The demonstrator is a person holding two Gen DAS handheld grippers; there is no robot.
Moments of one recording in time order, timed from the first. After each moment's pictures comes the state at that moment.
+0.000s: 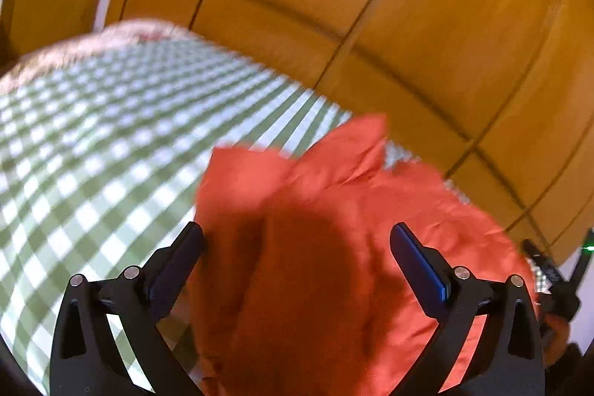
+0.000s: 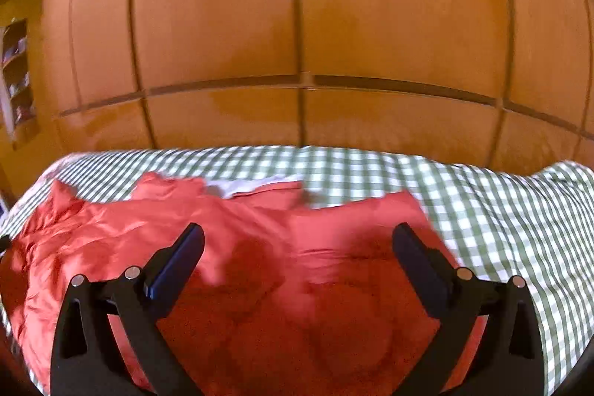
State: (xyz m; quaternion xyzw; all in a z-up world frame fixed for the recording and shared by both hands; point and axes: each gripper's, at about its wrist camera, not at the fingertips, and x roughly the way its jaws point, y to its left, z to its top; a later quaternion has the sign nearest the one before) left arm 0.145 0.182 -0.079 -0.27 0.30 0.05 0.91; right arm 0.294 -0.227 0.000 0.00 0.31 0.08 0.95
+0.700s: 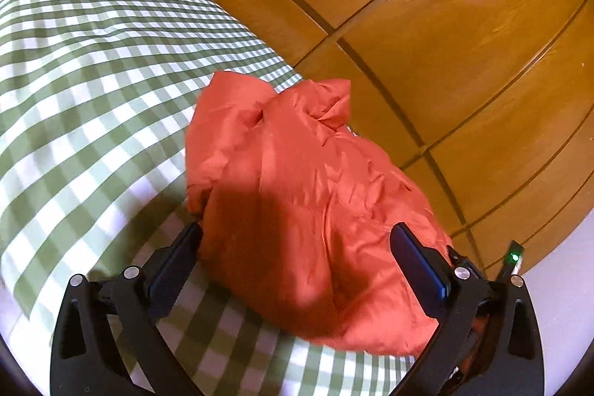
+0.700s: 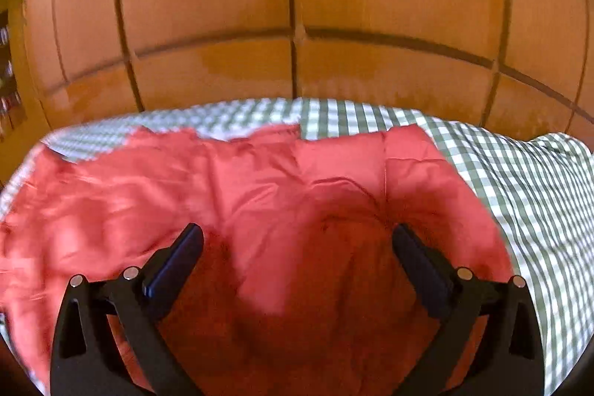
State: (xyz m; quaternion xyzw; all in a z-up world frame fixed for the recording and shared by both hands) left arm 0.054 0.164 -0.090 -0.39 0.26 -0.02 0.88; right arm 0.266 -0.226 -0.015 0.02 0.34 0.05 0.94
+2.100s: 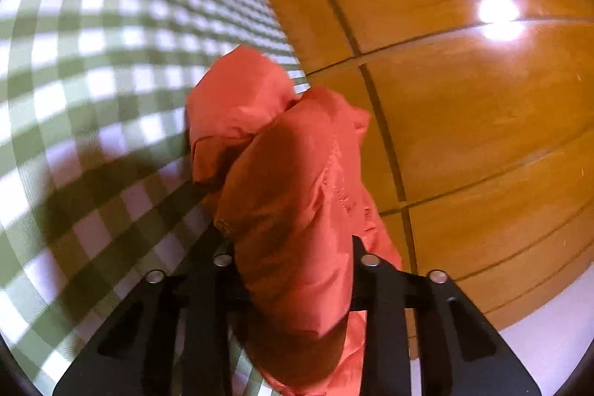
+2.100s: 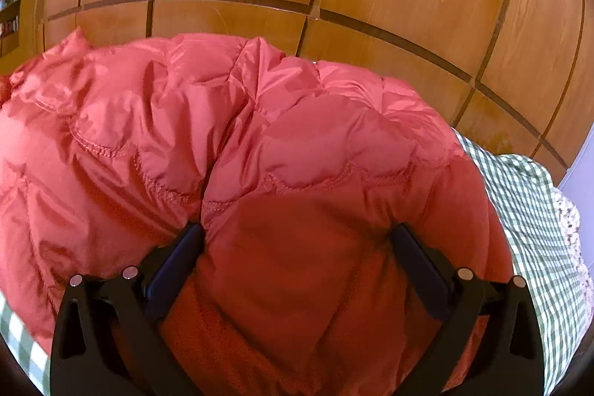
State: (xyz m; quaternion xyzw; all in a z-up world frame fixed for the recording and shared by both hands) left arm 0.107 0.163 -0.105 -0.54 0.22 -0.02 0.82; right arm 0.194 -0.210 -0.046 -0.09 0.36 0.01 0.93
